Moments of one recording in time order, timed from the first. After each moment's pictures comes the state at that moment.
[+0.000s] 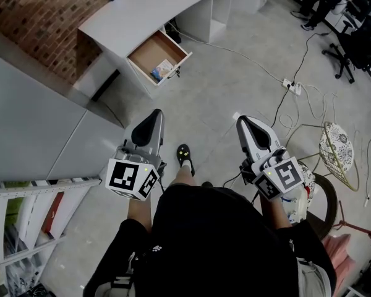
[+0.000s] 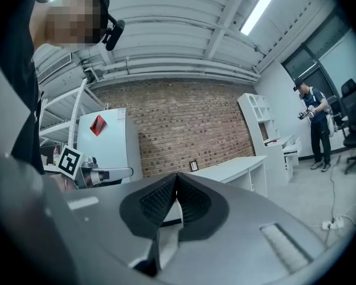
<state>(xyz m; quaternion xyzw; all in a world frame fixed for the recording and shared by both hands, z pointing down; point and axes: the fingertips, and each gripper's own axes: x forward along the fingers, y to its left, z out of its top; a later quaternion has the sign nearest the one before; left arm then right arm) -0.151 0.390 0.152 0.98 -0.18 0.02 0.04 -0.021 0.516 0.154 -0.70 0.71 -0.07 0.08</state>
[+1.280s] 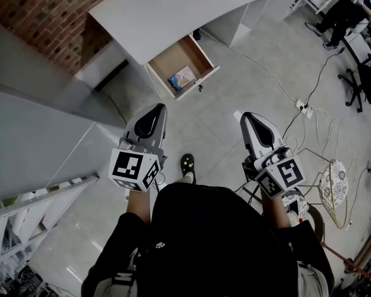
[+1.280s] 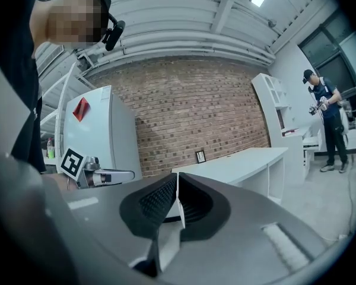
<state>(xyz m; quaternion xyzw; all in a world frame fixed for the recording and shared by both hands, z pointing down) -0.136 0.157 0.203 0.97 -0.23 0.07 0.09 0.008 0.274 0.176 -0.66 0.74 -0.11 0.03</state>
